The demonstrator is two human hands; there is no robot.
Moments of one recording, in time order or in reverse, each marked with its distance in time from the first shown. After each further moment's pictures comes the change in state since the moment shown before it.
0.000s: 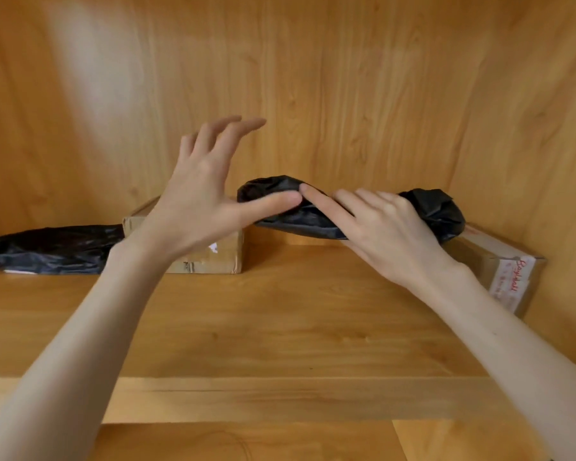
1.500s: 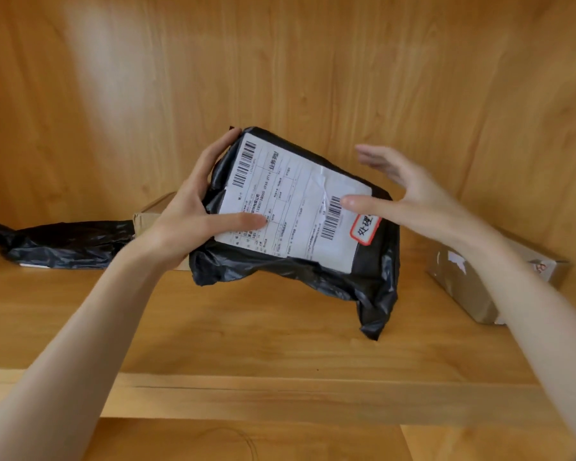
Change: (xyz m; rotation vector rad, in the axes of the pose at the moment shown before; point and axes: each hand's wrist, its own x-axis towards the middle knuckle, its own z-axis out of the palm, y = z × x) left_hand -0.013 -0.040 0.011 -0.789 -0.126 -0.193; right_hand 0.016 0.031 -0.014 1.129 -0.225 0.562
